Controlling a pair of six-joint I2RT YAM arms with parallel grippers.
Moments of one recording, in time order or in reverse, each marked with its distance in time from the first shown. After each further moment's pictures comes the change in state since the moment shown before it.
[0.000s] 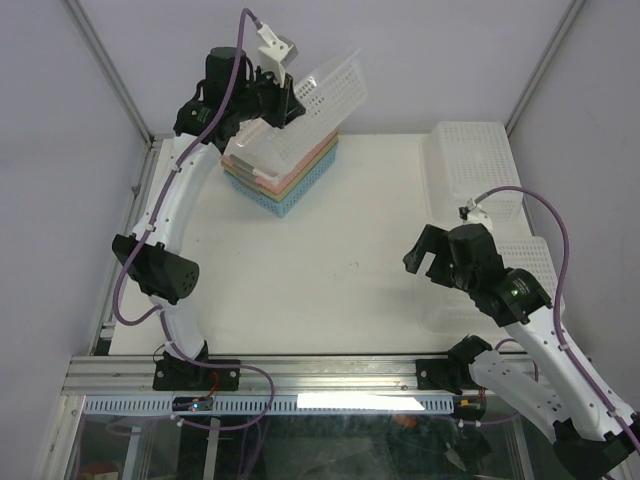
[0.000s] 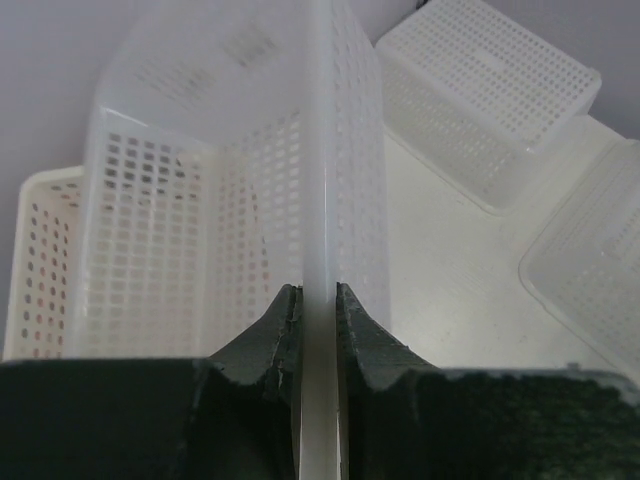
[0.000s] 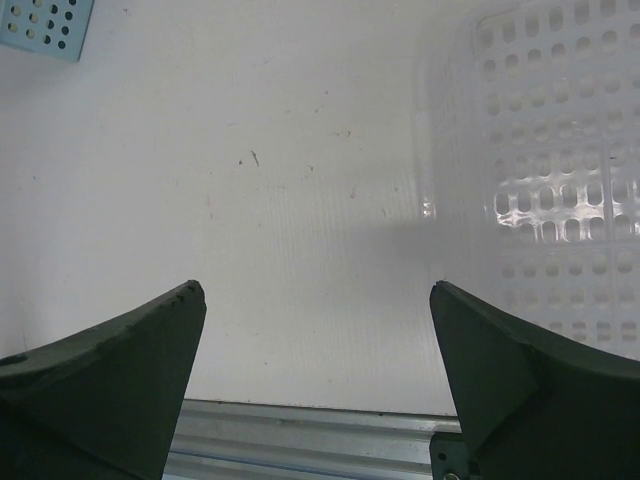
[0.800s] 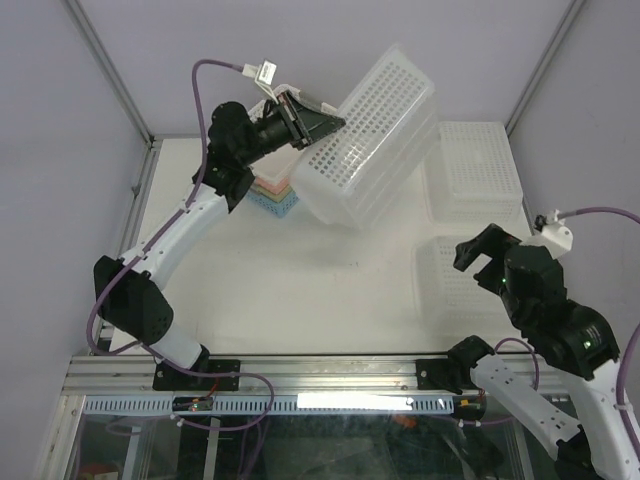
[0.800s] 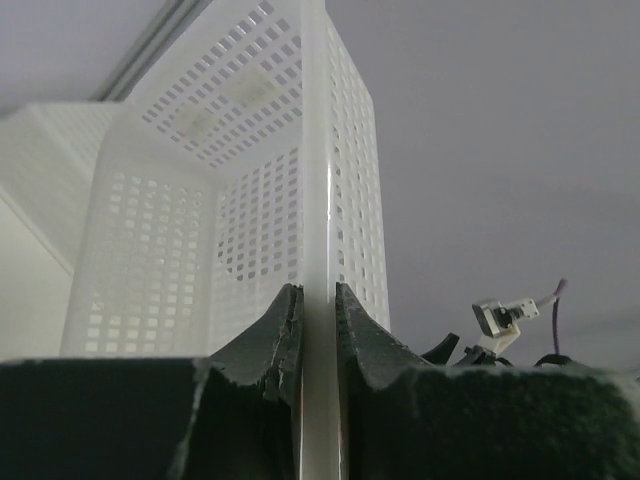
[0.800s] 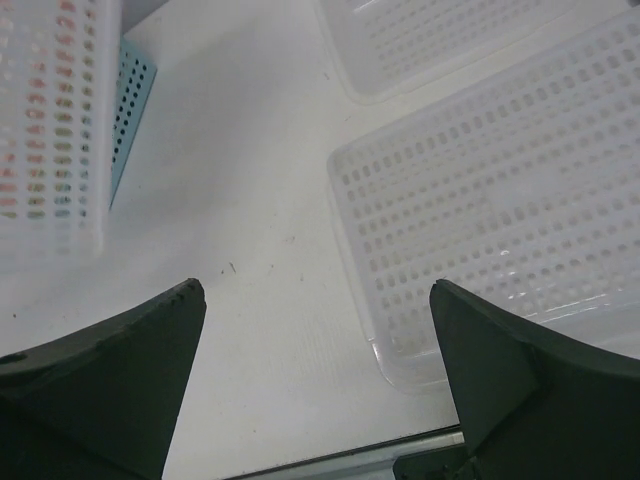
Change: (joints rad) left arm -0.103 -0.302 -0.591 0.883 0.100 -1.003; right arm 0.000 -0.148 0.225 -0.216 0.307 0.021
